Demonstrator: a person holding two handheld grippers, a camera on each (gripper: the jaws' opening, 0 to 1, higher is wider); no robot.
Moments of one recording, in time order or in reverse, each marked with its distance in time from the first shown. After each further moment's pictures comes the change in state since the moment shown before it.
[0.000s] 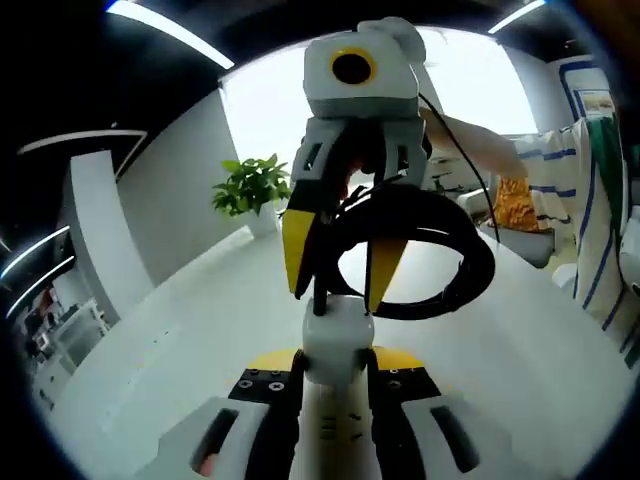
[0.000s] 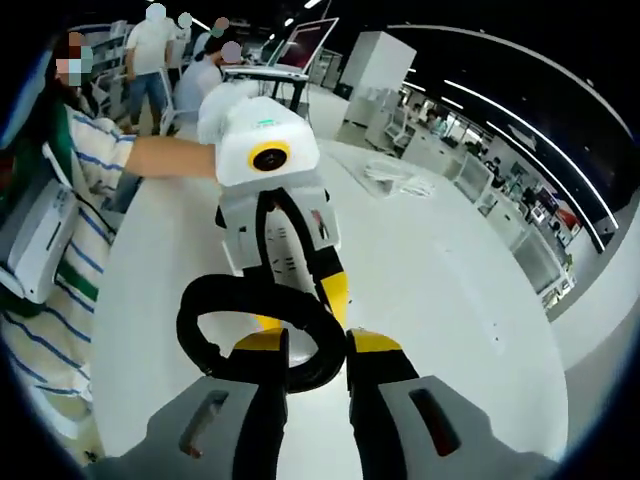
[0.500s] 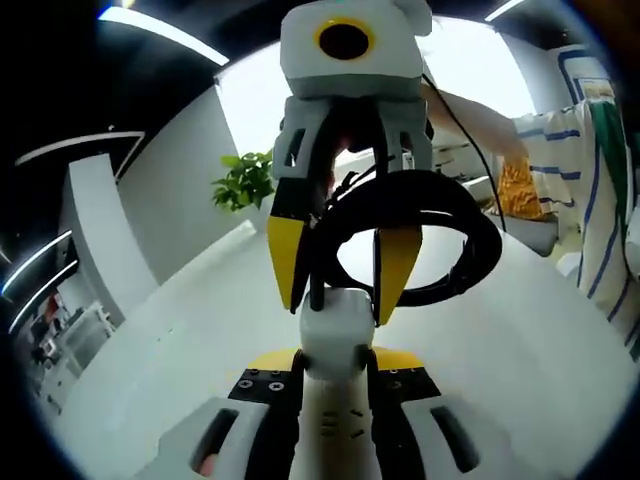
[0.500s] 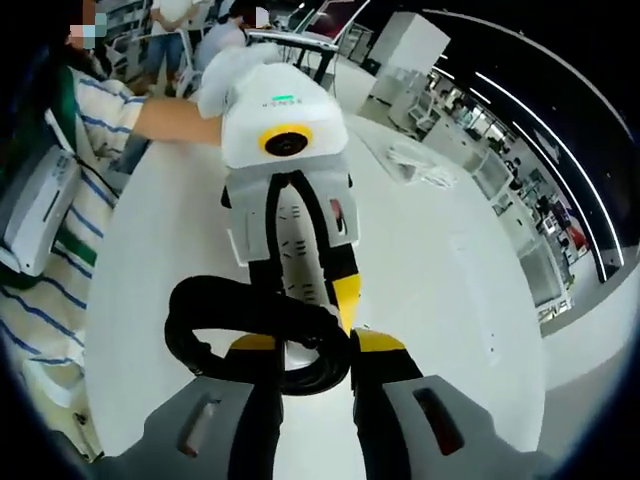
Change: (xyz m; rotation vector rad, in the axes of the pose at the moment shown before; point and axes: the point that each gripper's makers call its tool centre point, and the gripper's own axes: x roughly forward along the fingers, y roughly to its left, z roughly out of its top) left arm 0.002 0.000 -0.005 0.024 0.036 0.022; right arm 0.014 0.005 -0.001 -0.129 0.137 0.039
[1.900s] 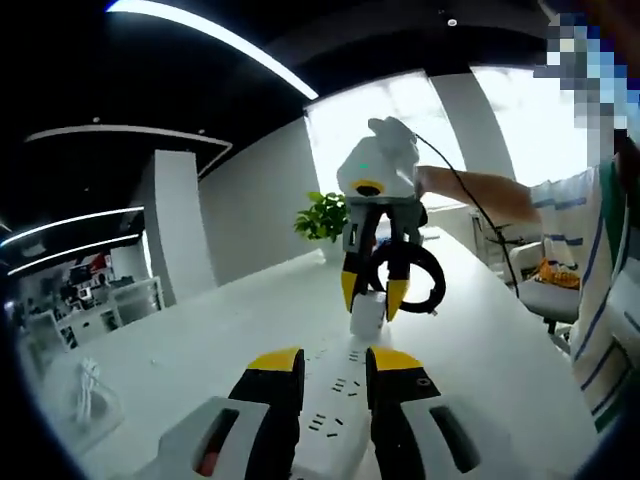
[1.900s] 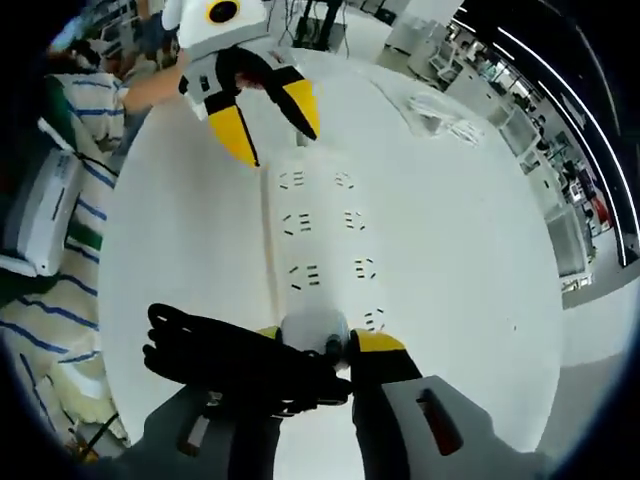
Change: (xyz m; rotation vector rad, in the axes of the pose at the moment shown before) left arm -0.127 0.009 -0.009 -0.227 -0.216 0.262; right arm 0.013 -0.003 -0.014 0.097 0.208 0.178
